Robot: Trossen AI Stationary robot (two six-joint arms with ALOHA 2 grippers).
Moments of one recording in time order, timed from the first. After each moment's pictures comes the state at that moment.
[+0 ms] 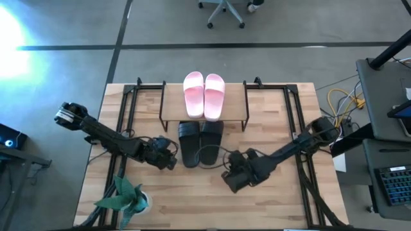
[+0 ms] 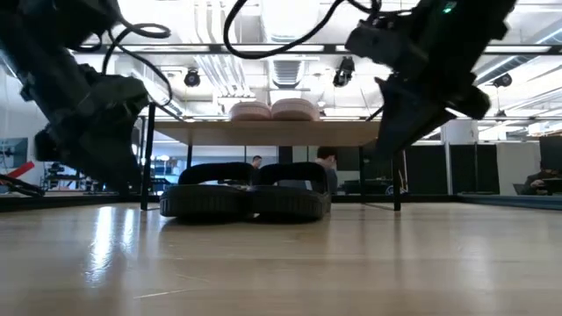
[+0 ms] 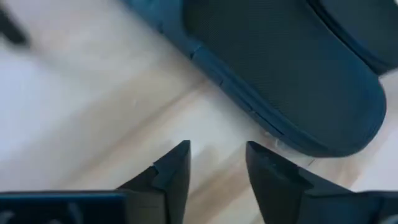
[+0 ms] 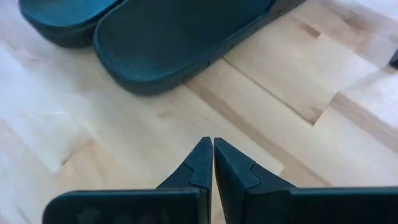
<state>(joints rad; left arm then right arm) -0.39 1.27 0.54 -0.35 -0.44 -1.24 0.48 1.82 1.20 -0.73 0.59 1.28</state>
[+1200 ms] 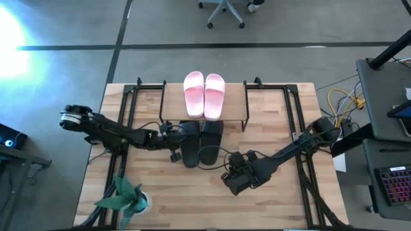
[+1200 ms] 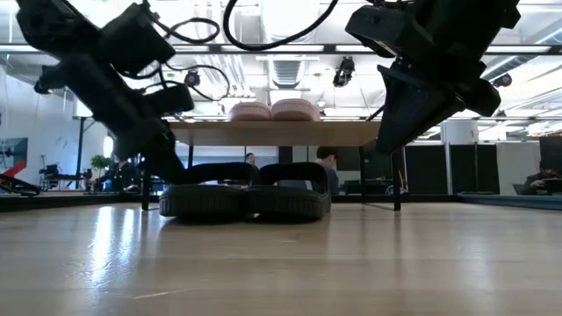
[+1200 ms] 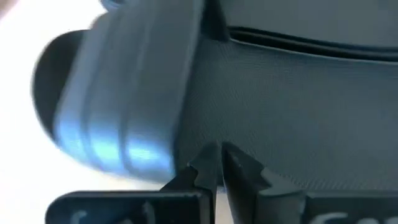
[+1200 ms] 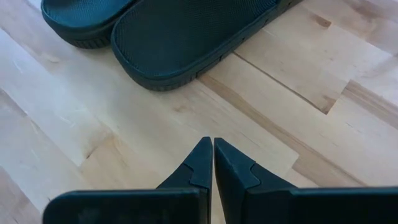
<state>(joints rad) -0.10 1.36 0.49 0.05 -0.39 -0.25 0.50 1.82 1.22 -0.73 0.58 1.34</state>
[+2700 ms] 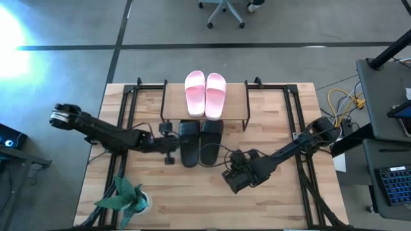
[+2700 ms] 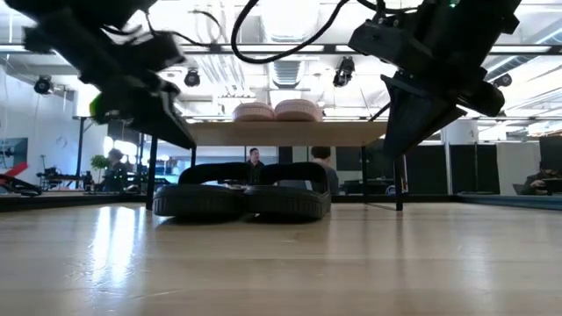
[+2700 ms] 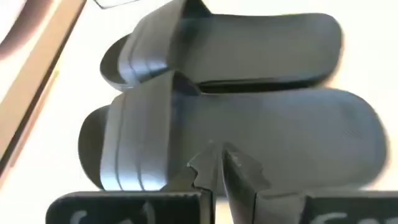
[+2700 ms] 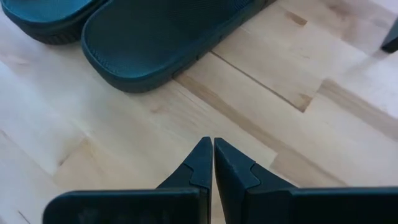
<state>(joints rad) -0.21 1.19 0.56 -0.11 -0.46 -0.01 0.49 1.82 1.22 -0.79 0.58 1.37</state>
